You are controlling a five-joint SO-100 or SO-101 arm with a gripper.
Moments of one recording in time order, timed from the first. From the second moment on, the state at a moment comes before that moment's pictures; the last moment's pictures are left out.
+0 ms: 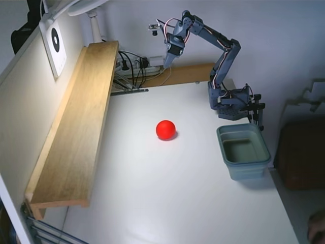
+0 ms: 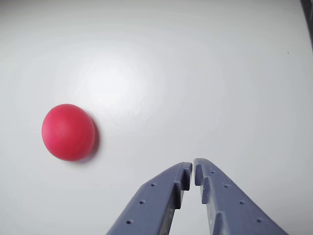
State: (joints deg) arm 29.6 117.8 75.0 99.7 -90.1
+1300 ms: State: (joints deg) arm 29.5 117.8 75.0 99.7 -90.1
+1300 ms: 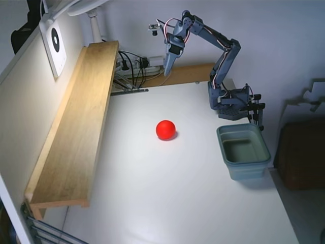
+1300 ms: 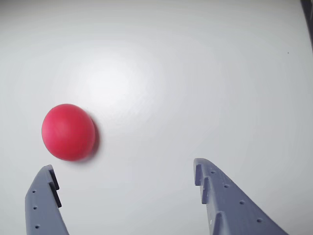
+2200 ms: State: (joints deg) arm 9.2 117.8 75.0 99.7 -90.2
